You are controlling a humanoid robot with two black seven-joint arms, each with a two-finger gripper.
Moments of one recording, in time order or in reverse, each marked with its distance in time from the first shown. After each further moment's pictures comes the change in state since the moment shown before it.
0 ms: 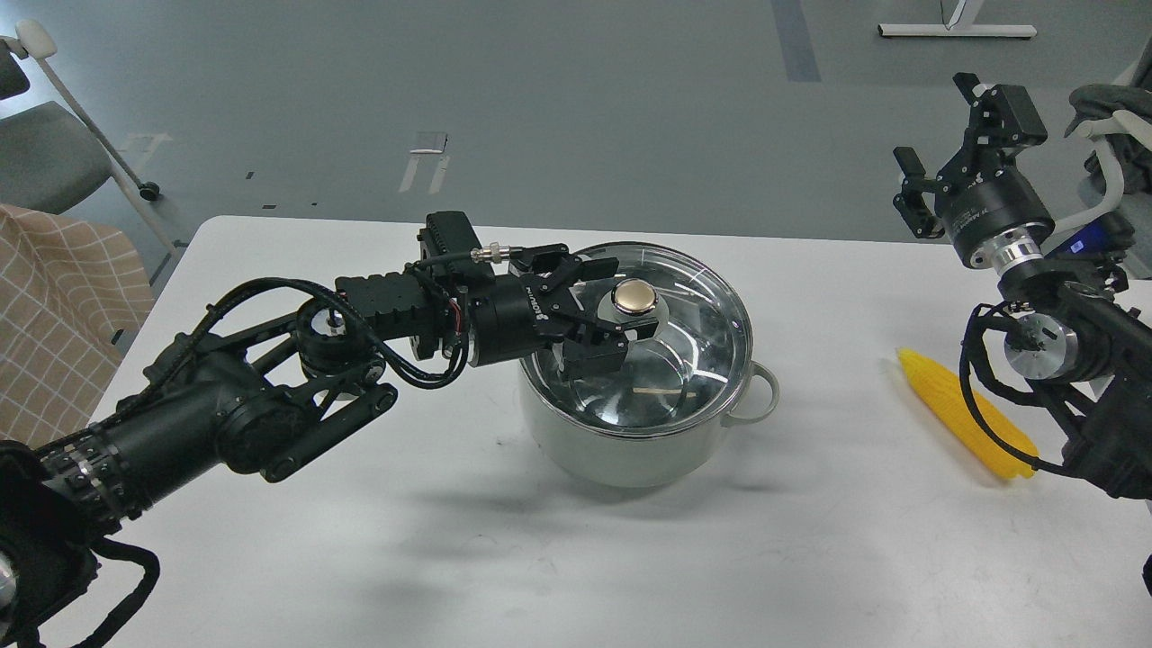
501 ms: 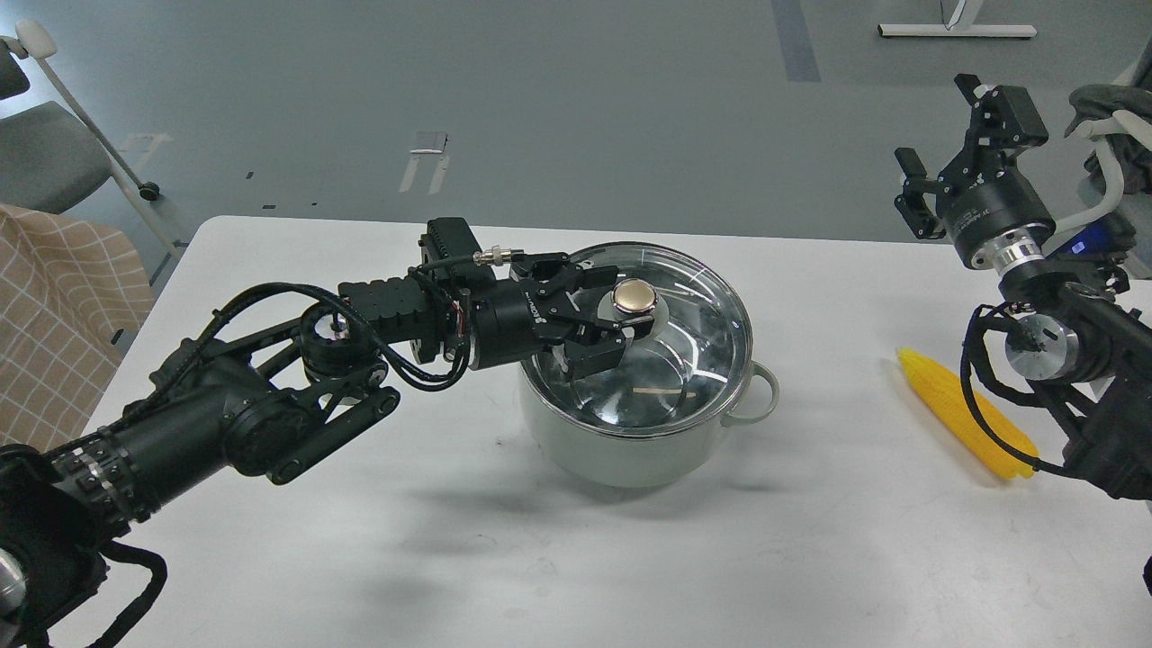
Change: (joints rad) left arm 0.007 -0.015 -0.001 0.032 0.000 0.002 0.000; right arm -0.001 -0.001 0.000 0.000 0.000 -0.002 0.000
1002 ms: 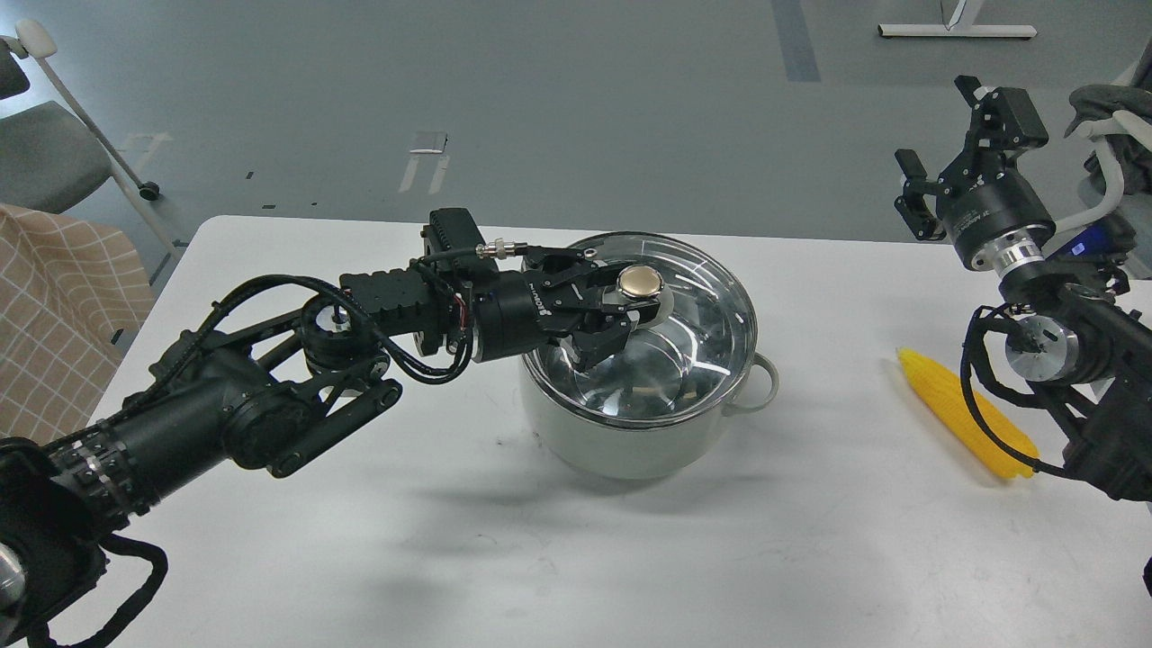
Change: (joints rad) left arm -0.038 0.012 -0.007 -0.044 0.000 -0.001 -0.001; right arm -0.003 0.000 0.001 0.000 0.000 0.000 0.000
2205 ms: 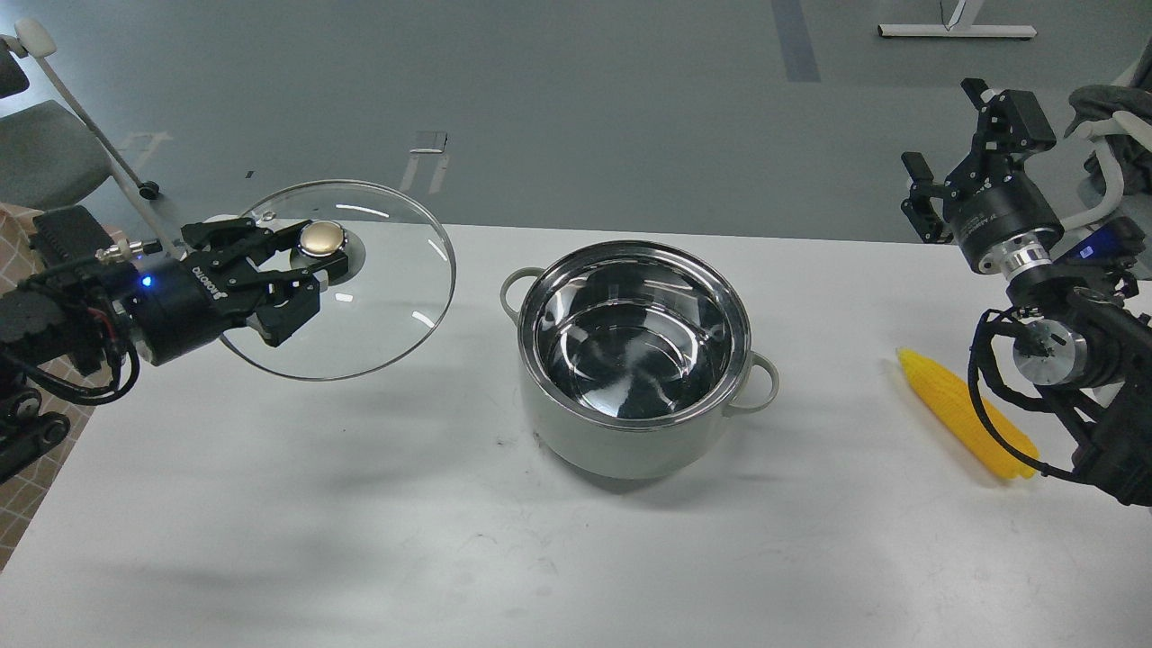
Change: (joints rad) left arm 0.380 0.640 -0.142 -0.075 -0.185 0.313 0.000; right arm -0.013 -0.026 0.000 0.024 -0.001 -0.005 0.000
